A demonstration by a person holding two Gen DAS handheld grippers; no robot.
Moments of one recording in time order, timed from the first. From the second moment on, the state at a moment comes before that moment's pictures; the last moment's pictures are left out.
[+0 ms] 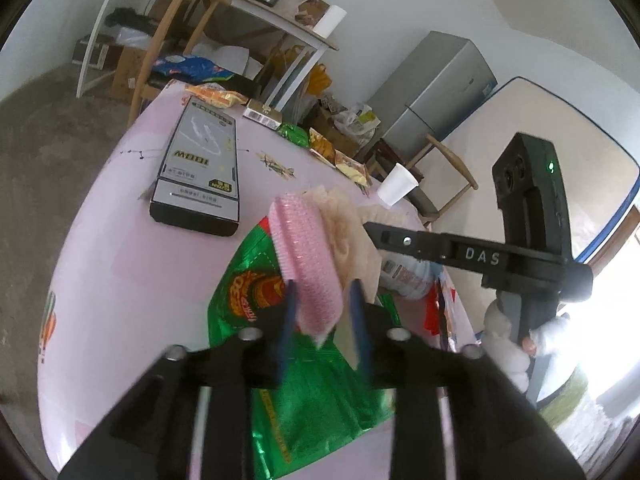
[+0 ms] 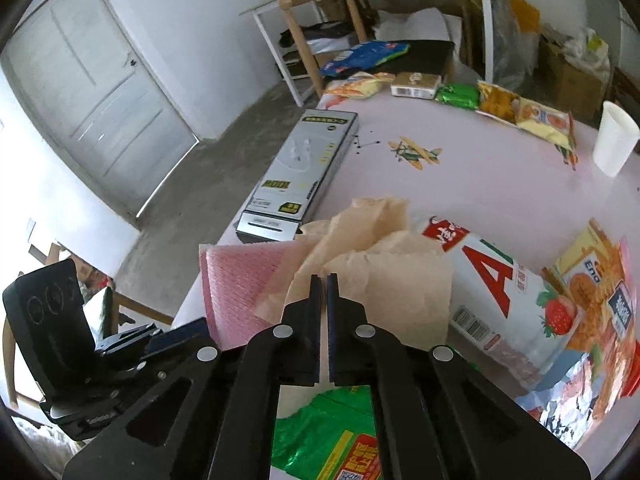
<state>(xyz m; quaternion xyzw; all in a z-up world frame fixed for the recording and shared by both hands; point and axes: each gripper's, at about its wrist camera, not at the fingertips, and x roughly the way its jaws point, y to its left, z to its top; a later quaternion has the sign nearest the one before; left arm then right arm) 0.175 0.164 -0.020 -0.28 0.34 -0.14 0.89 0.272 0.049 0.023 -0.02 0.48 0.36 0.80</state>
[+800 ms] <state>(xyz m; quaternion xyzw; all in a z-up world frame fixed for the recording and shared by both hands) 0.197 0.176 -0.042 -0.32 0.35 -0.13 0.87 0.269 0.058 0.000 0.00 0.49 0.40 0.77</state>
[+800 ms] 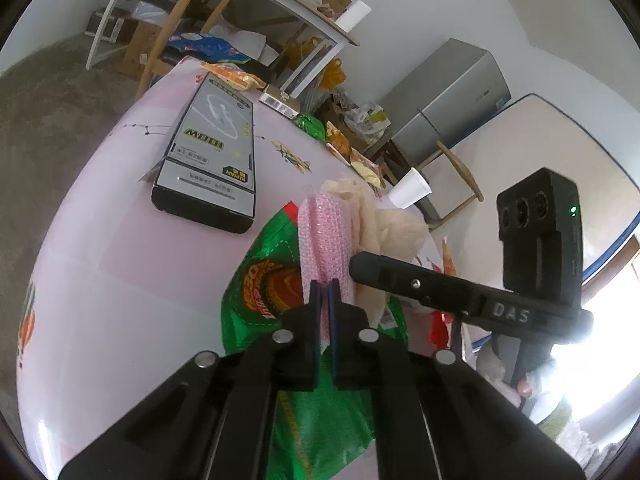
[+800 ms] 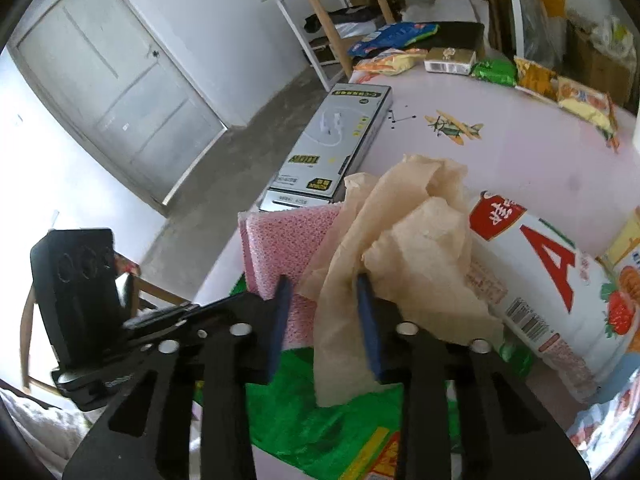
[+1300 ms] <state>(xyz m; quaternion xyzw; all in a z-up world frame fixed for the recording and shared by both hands) 0.169 0.184 -0.012 -0.31 0.30 -0.12 0.89 0.270 0.019 0.059 0.06 0.41 0.36 0.83</state>
